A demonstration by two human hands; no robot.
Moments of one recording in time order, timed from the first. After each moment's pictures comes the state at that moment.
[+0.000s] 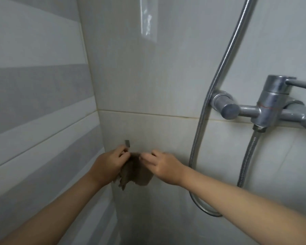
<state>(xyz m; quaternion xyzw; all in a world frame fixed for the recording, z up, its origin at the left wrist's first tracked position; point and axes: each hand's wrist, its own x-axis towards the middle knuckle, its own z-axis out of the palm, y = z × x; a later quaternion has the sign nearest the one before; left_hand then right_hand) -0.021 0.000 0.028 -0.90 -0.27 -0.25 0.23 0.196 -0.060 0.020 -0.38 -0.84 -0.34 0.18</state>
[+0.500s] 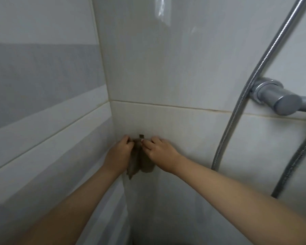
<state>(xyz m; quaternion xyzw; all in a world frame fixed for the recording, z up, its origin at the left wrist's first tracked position) -0.024 0.073 -0.012 -0.86 -0.44 -0.26 0.05 0.150 0.019 0.011 -0.45 -0.82 -0.34 0.07</state>
